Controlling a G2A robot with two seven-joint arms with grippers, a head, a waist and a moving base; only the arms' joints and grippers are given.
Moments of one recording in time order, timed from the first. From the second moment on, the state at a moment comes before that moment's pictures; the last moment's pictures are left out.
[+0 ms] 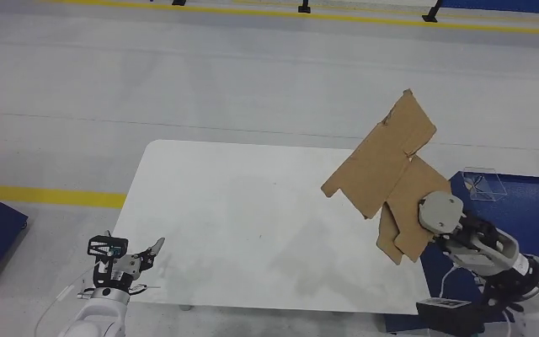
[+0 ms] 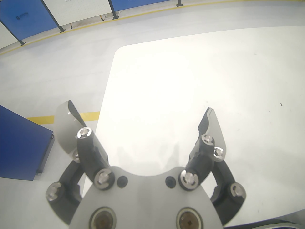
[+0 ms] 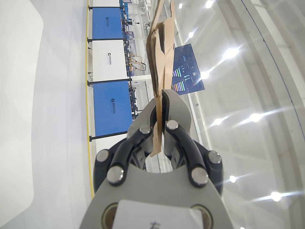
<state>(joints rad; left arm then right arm) 1.73 -1.15 -1.60 -1.80 1.33 0.00 0.00 -1.68 -1.14 2.09 -2.35 -2.38 -0.28 -0.90</state>
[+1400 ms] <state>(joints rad) 1.73 -1.15 -1.60 -1.80 1.33 0.00 0.00 -1.44 -0.92 1.66 -1.94 0.01 -1.01 0.25</state>
